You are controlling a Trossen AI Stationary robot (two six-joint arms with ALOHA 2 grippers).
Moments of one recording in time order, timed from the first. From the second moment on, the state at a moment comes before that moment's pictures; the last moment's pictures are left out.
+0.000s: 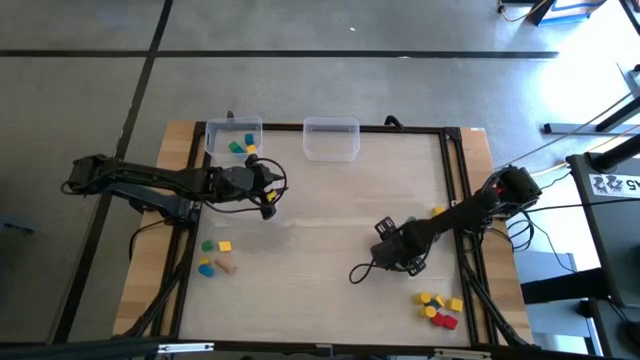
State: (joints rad) left arm 0.02 1.05 0.64 -0.12 -0.41 -0.10; right arm 0.41 1.66 0.90 -0.80 0.10 -0.23
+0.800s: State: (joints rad) left arm 0.01 1.03 0.64 -0.12 -0.41 -0.10; right arm 0.37 1.67 1.08 -0.93 0.24 -0.28
